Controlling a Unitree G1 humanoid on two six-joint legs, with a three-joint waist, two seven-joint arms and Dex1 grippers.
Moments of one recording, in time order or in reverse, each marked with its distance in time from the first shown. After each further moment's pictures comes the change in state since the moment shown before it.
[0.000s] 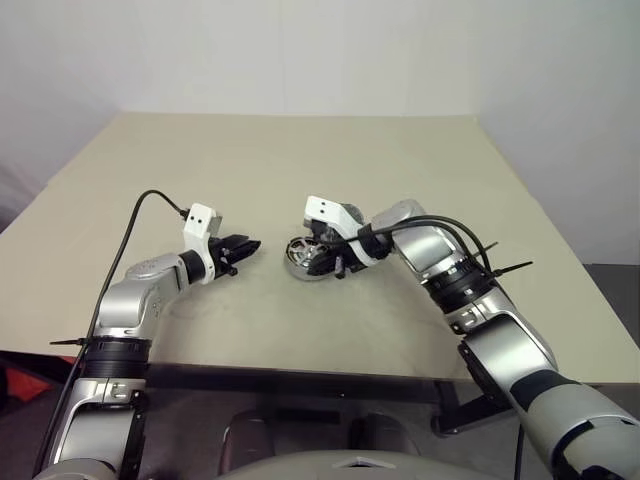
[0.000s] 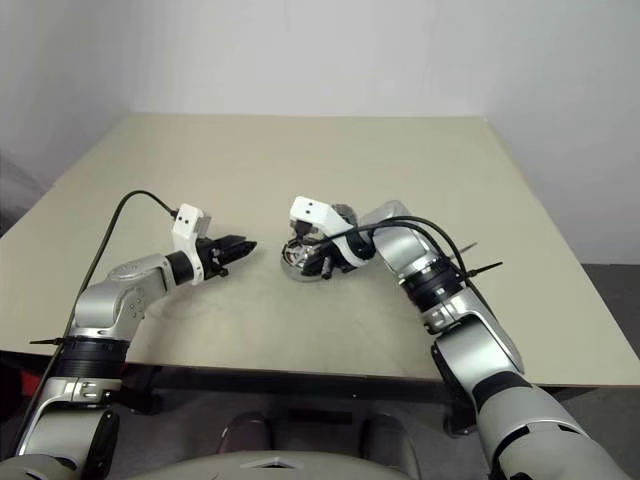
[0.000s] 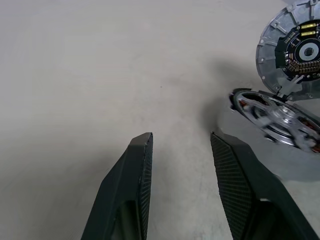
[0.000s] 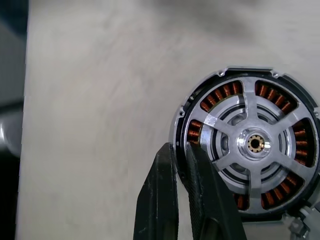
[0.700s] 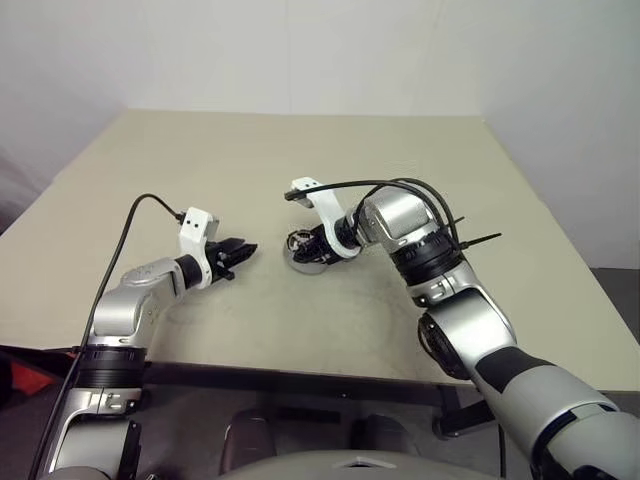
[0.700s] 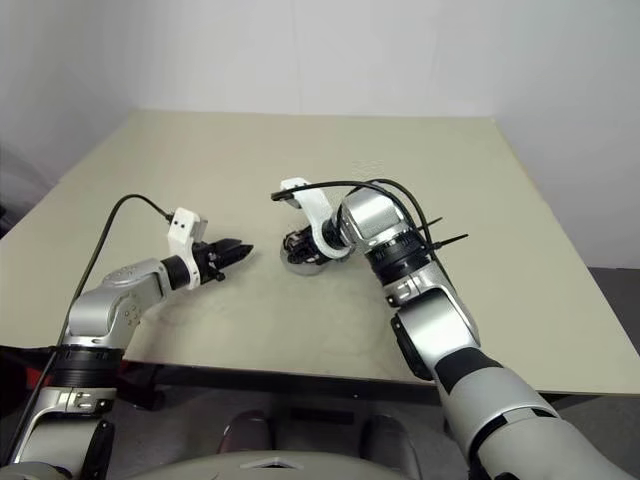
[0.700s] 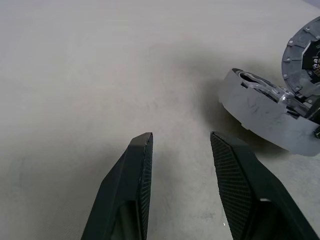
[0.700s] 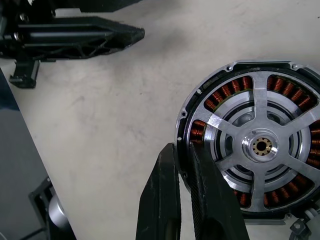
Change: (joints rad) left arm 0.045 0.009 0.011 -0.046 -0.004 0.013 0.020; right arm -0.154 0.190 -0.162 0.065 0.178 0.542 -0.440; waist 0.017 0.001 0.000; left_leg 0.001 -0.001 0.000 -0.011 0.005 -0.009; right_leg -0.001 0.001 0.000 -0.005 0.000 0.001
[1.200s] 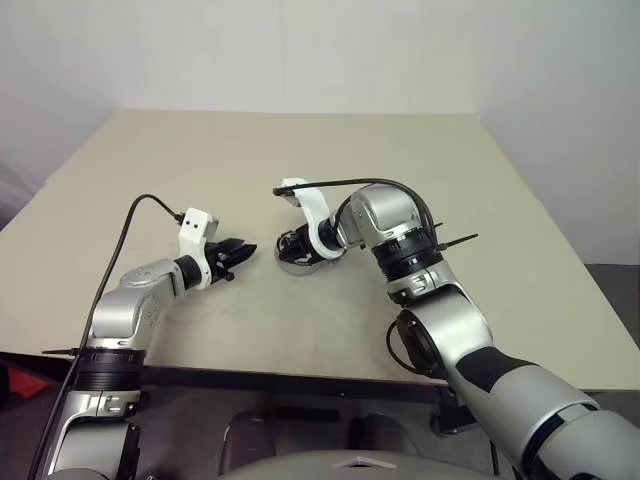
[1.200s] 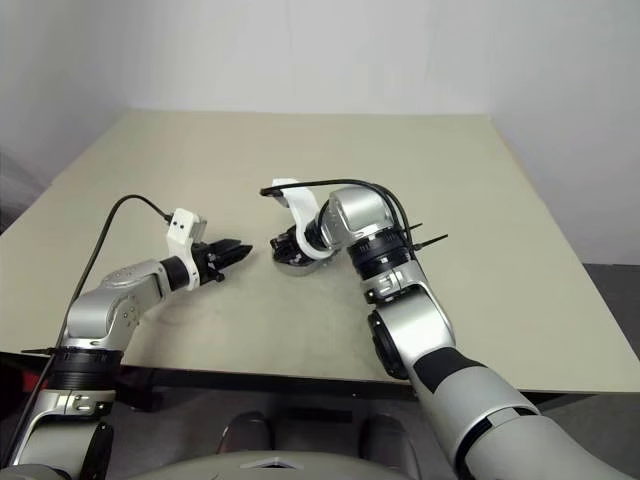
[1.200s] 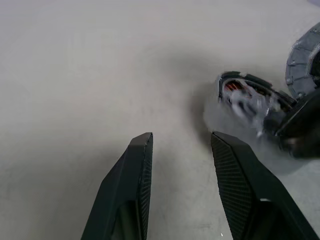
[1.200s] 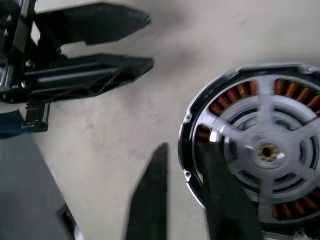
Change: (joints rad) left arm 0.008 0.003 0.006 -0.021 -0.002 0.008 0.008; right arm -0.023 0.111 -0.106 0.111 0.056 -0.016 -0.173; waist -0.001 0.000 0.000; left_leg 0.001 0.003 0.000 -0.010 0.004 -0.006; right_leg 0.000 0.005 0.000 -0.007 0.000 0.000
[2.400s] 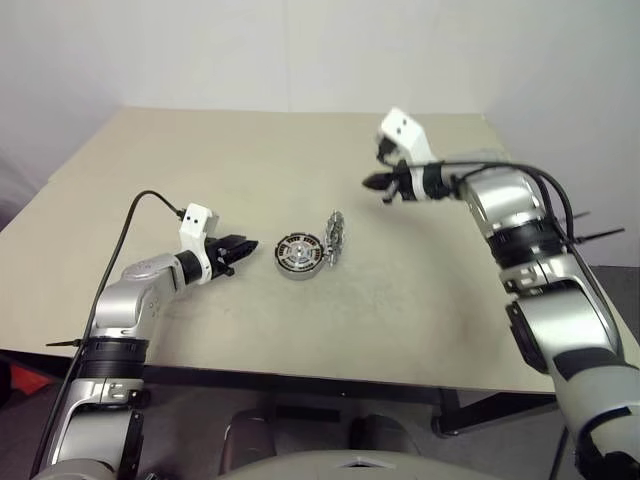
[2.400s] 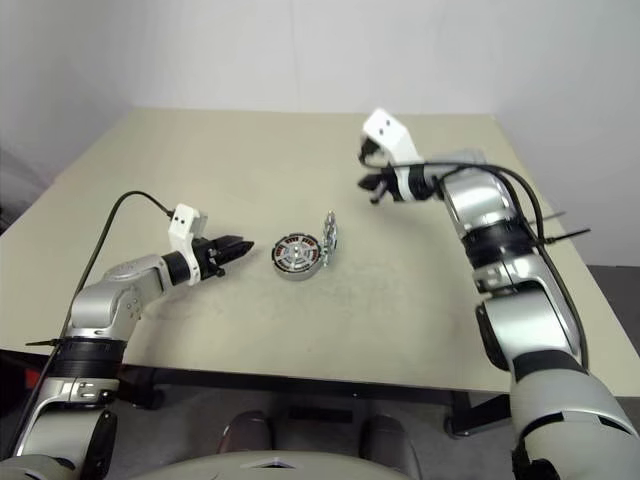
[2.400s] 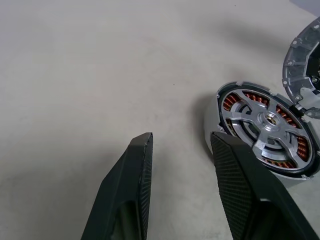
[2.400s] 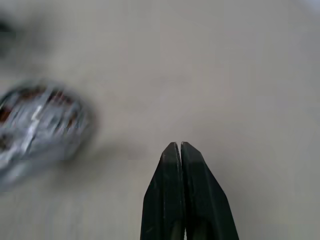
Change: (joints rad) left arm -0.066 -0.007 -0.008 0.103 0.007 -0.026 -0.054; right arm 0.128 -0.616 0.150 -0.080 -0.095 -0.898 0.448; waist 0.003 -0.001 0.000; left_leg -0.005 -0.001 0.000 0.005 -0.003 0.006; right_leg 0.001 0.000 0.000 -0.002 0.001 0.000
